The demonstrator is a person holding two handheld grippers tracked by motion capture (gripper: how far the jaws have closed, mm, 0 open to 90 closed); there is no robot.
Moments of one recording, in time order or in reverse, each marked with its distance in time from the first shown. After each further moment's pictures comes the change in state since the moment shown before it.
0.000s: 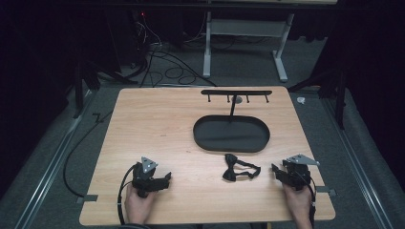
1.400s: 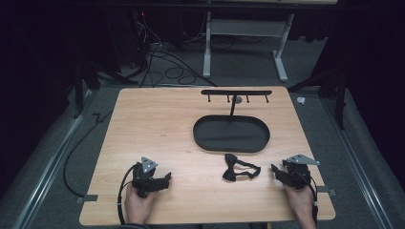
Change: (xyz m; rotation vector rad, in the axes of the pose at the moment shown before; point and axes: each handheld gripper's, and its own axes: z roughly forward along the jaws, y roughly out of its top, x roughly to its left) left arm 0.000 0.000 0.000 -0.002 0.000 -0.001; right arm -0.002 0.000 0.000 0.003 0.017 -0.011
